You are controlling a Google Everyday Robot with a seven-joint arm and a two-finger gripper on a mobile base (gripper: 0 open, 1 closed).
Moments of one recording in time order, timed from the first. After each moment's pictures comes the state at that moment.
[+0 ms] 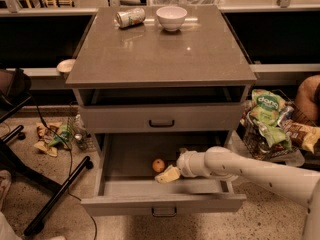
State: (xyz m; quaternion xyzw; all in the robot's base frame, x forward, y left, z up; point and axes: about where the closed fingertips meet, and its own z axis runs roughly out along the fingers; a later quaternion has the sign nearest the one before) arm 0.594 -0.042 0.447 -0.38 0.82 0.24 0.35
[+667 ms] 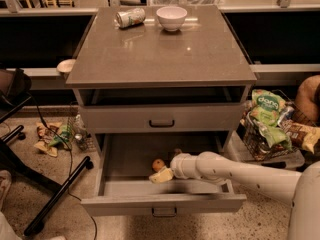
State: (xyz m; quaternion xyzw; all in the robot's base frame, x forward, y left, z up) arm 0.612 -0.021 0.418 -0.37 0.82 0.23 0.38
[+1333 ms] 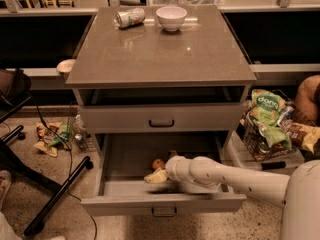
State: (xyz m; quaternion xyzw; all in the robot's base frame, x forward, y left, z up) arm 0.622 0.000 0.399 -0.36 0.81 0.23 0.40
